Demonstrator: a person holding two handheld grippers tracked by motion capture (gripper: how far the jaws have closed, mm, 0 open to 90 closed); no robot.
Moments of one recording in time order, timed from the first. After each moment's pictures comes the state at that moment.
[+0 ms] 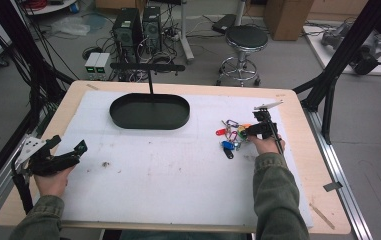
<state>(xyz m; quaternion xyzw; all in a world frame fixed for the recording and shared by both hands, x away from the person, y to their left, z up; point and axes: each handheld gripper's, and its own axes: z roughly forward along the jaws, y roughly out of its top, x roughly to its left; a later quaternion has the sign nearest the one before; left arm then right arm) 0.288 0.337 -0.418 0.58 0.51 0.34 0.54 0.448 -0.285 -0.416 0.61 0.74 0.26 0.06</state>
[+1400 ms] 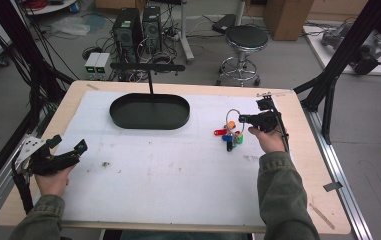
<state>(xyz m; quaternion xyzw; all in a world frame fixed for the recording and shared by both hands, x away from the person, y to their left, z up) 0.289 0.336 -0.418 0.57 0.51 0.33 0.55 0.417 -0.265 -0.341 0.52 0.75 0.39 0.09</state>
